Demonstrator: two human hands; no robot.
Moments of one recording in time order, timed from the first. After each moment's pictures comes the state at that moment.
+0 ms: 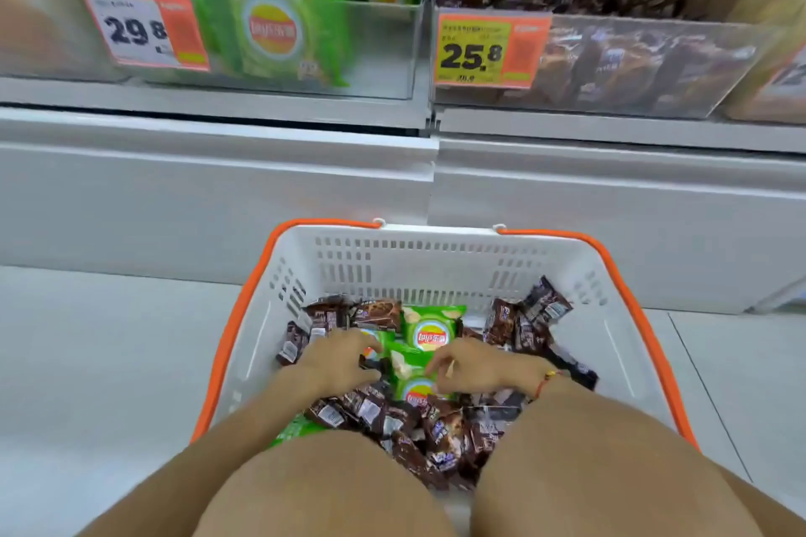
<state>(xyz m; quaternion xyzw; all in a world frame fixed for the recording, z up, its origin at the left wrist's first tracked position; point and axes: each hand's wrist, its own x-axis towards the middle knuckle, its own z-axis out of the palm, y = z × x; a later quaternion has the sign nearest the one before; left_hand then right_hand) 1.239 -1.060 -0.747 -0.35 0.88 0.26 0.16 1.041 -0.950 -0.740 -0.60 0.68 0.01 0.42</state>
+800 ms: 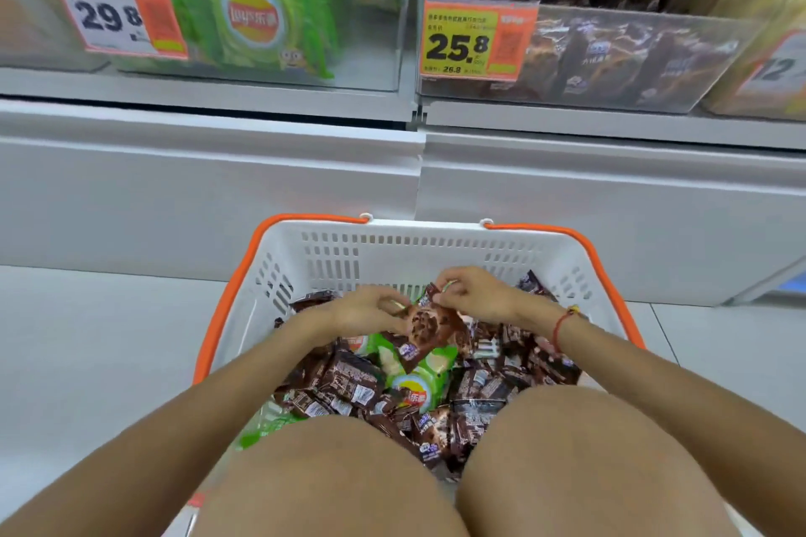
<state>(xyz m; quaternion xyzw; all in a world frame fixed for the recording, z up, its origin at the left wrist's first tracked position) 1.190 -1.061 -0.695 -0.36 0.76 0.53 0.13 1.015 -0.972 -0.690 -0.49 0.73 -0.19 0.43</state>
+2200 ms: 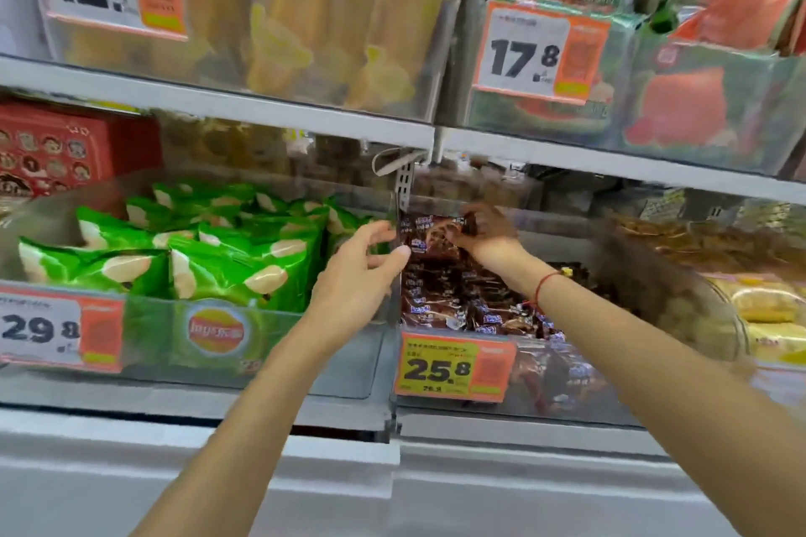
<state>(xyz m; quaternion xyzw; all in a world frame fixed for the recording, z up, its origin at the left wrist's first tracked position) 1.074 -1.216 -0.461 -0.29 0.76 0.41 -0.41 0.870 -1.194 -0.434 -0.46 0.76 -0.45 0.06</state>
